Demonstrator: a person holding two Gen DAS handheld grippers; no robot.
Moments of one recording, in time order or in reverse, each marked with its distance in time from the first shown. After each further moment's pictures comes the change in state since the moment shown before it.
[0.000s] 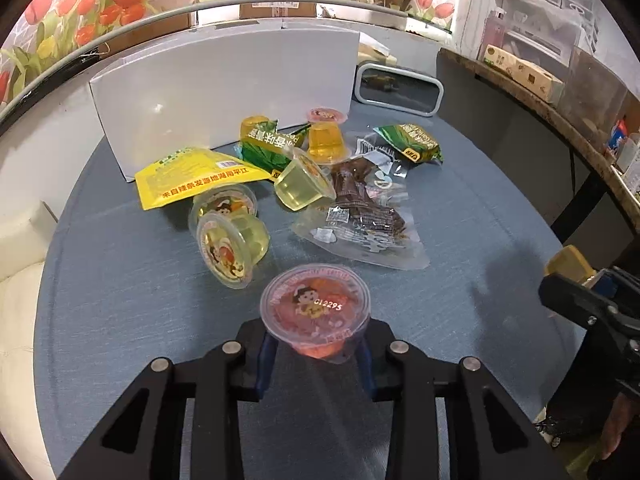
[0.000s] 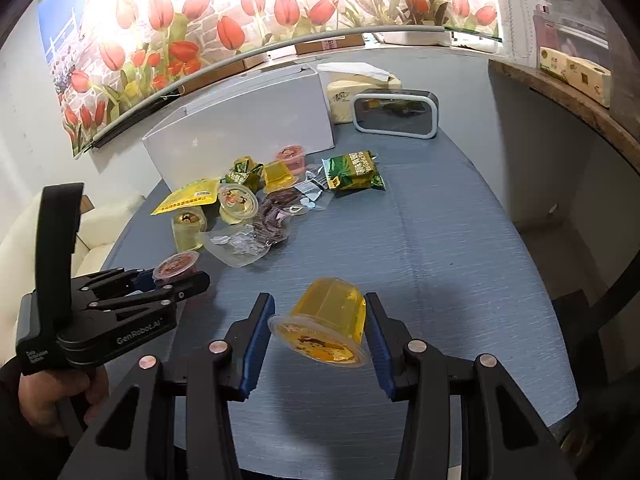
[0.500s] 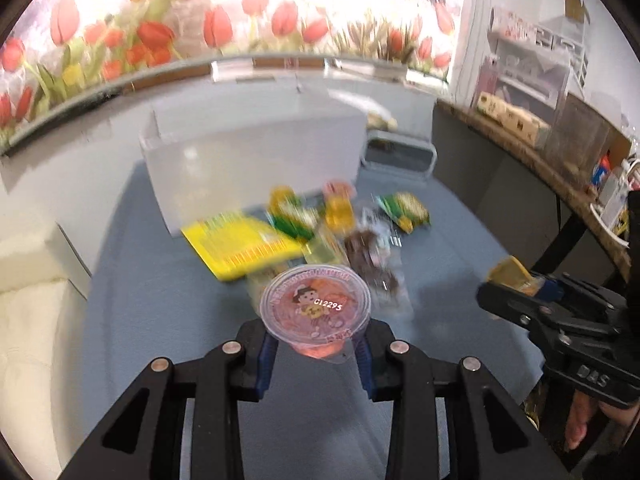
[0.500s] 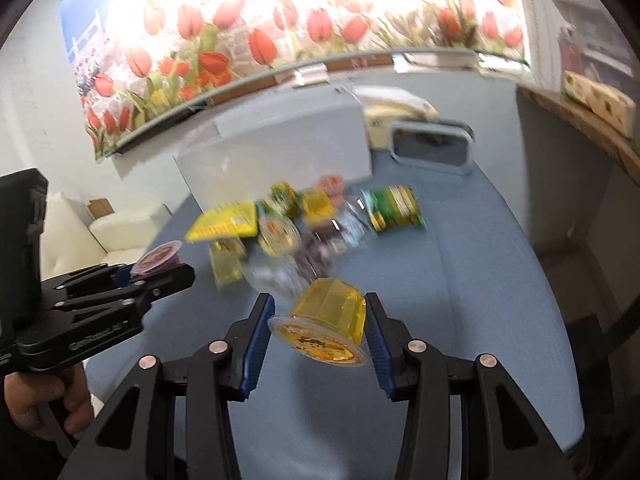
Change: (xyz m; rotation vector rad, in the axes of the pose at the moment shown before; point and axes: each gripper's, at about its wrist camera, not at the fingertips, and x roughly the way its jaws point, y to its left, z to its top) left arm -0.075 0.027 0.023 -0.022 -0.147 -0.012; right arm -0.003 0.037 0.042 -0.067 -0.077 0.072
